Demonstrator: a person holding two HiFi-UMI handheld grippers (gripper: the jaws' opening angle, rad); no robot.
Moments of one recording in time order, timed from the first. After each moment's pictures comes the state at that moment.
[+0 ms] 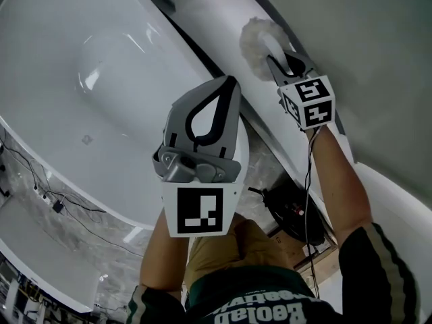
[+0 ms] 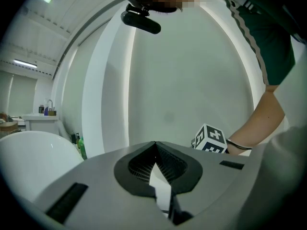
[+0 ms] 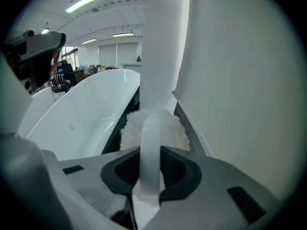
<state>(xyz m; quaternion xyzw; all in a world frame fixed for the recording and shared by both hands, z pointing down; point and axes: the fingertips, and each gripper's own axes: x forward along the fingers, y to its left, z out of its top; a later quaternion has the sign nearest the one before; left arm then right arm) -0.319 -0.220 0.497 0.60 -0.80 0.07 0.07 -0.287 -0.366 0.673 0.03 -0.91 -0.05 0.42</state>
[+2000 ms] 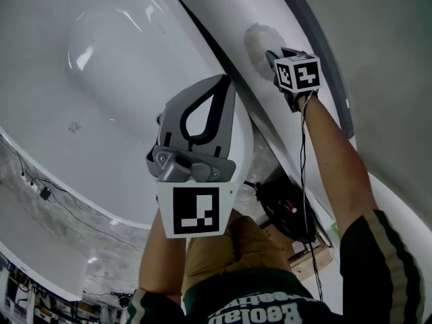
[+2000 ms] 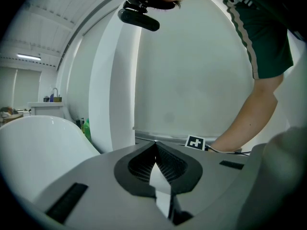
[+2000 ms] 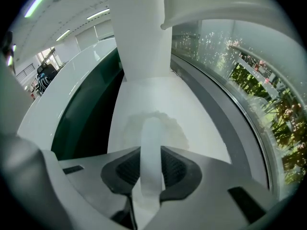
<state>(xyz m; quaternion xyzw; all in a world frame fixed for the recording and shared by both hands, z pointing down) -0.337 -0.197 0.573 0.57 -0.80 0.08 0.14 -0.281 -0.385 0.833 0.05 -0.83 0.05 0.56</state>
